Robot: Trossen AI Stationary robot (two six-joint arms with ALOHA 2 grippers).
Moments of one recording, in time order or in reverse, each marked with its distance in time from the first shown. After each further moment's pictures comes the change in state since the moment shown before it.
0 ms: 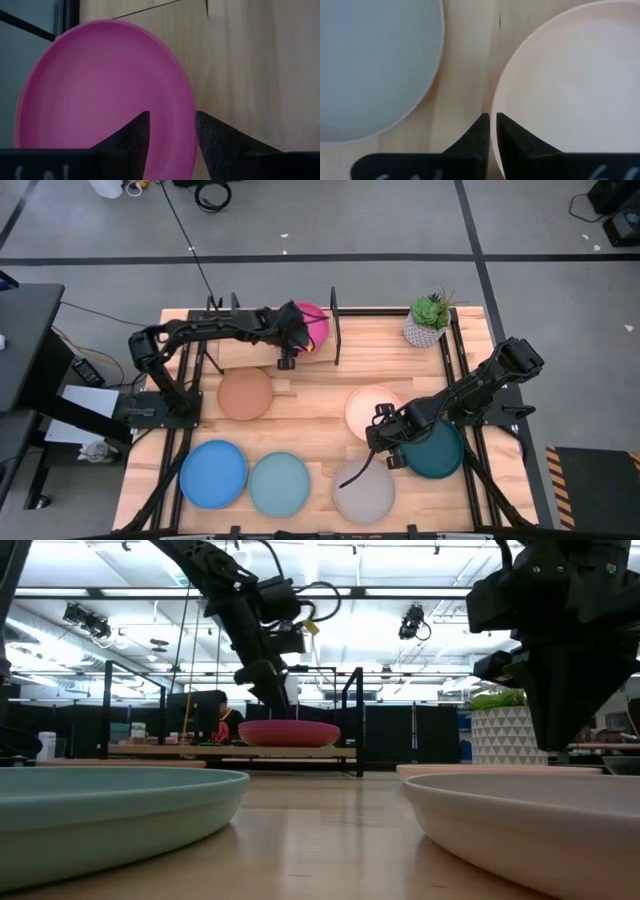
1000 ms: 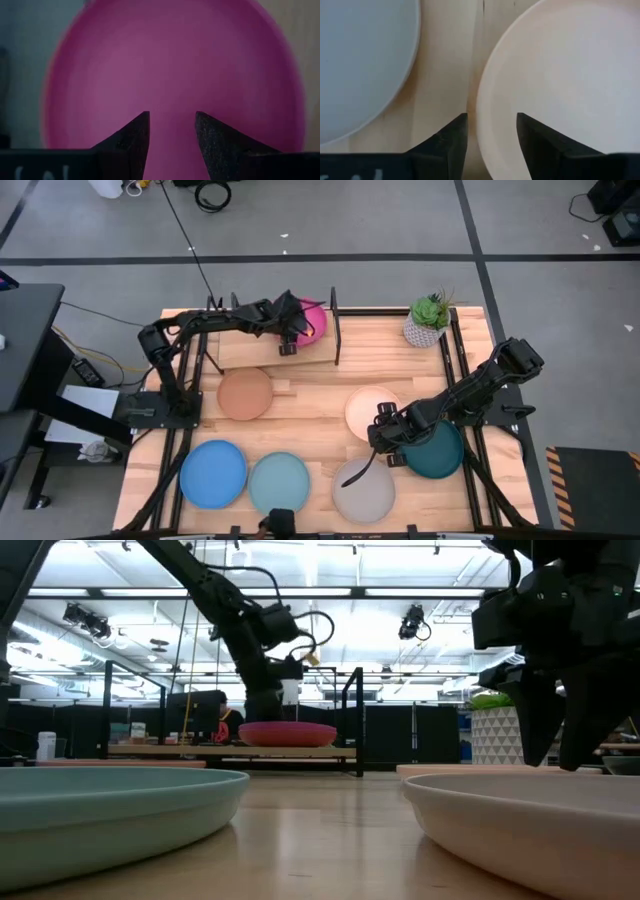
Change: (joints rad) left arm 0.110 0.094 0.003 0.115 -0.075 0.028; right arm 0.009 0.003 -0.058 0.046 0.062 0.019
